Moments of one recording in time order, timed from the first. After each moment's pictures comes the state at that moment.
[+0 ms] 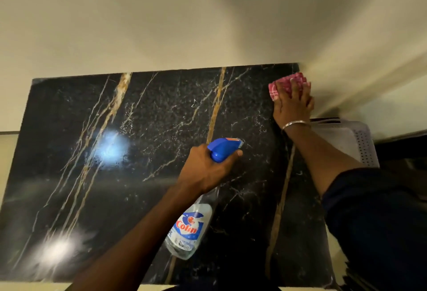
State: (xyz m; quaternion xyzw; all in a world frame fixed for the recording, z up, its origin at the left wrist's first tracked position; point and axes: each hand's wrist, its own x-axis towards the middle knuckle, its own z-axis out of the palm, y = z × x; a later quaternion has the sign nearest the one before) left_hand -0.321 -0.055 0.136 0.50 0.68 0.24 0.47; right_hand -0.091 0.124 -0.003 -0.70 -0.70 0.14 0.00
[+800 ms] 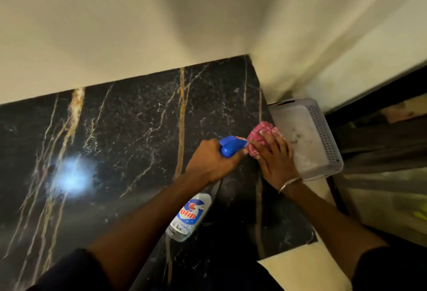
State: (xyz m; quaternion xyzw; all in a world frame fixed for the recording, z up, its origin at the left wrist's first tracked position) left_hand -0.275 -0.044 0.116 0.63 0.59 0.14 0.49; right_hand -0.038 -0.083 0.003 -0.66 -0.74 0.12 0.00
